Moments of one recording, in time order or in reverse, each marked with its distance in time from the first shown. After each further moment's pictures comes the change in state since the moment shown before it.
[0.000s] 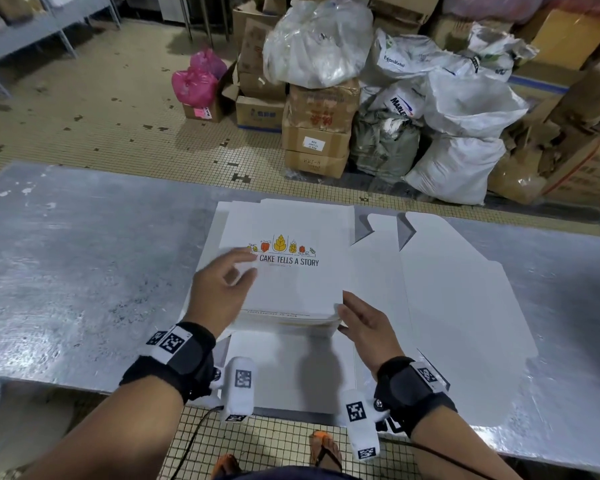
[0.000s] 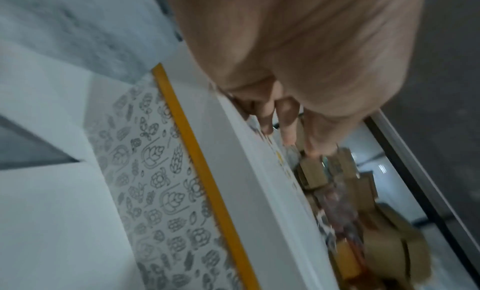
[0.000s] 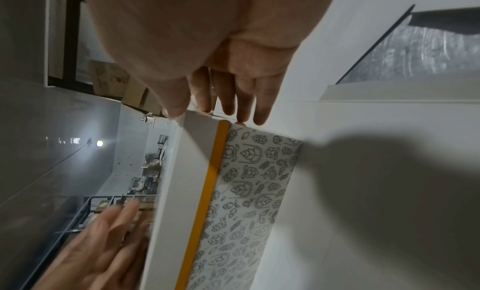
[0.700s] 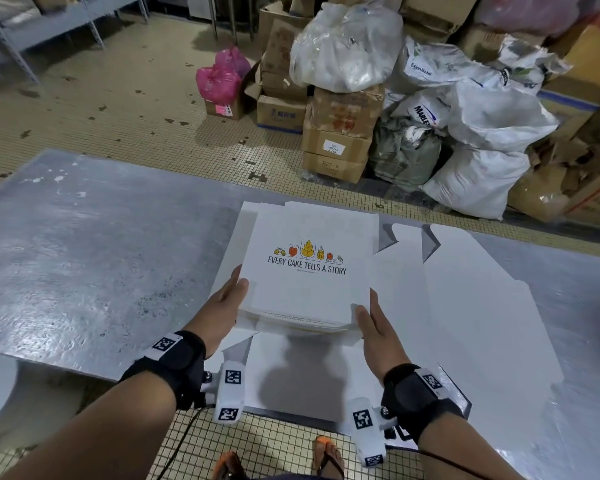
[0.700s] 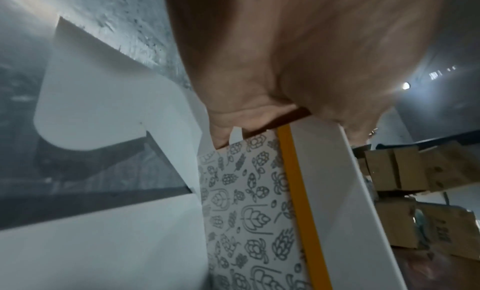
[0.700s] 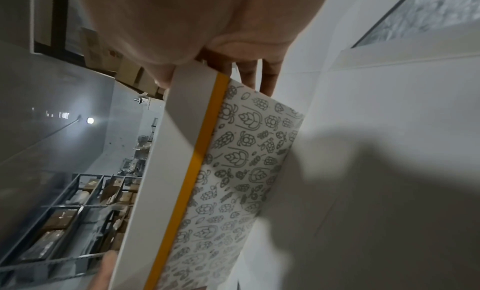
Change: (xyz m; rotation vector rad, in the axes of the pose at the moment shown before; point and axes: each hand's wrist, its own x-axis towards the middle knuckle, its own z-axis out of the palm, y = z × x) left_hand -0.005 -0.052 -0.042 -0.289 -0.310 -0.517; right_hand 0.014 0.009 0.022 -0.165 0.010 0.044
